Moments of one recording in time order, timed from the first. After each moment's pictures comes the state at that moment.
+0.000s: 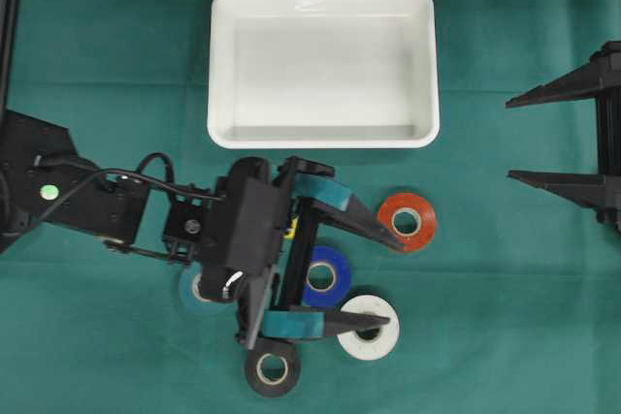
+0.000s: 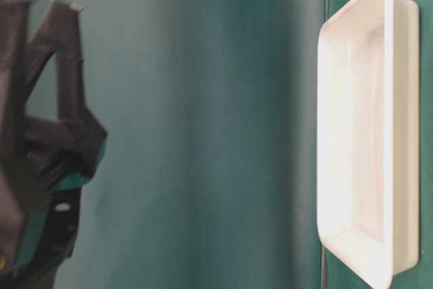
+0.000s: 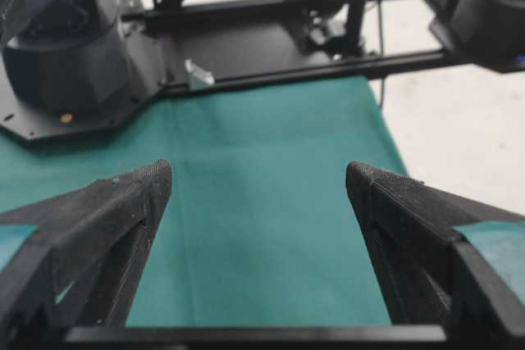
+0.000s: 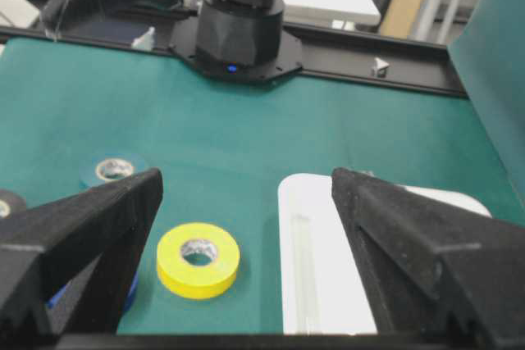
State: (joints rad) left arm -0.22 -0.07 0.41 0.00 -0.20 0.01; right arm -0.01 -0.93 1.14 0.00 -0.18 0.01
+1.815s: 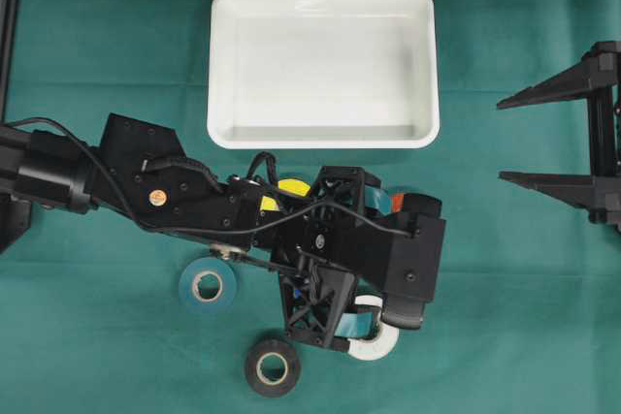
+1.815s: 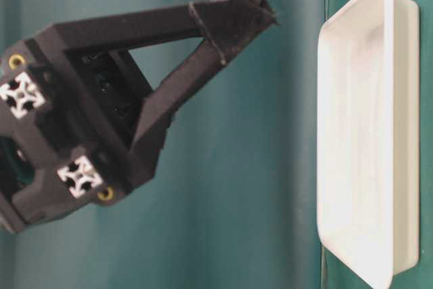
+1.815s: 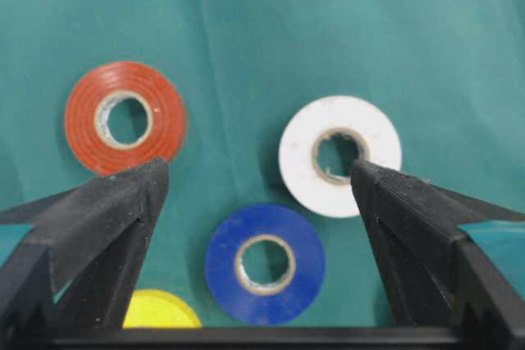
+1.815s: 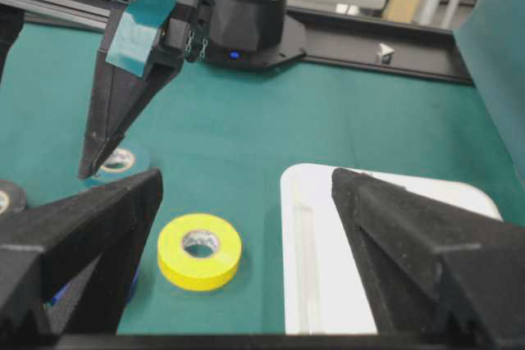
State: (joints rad) left arm -0.20 0.17 -0.04 0.01 0.75 0.01; right arm -0.01 -0.89 1.11 0.00 -0.15 0.01
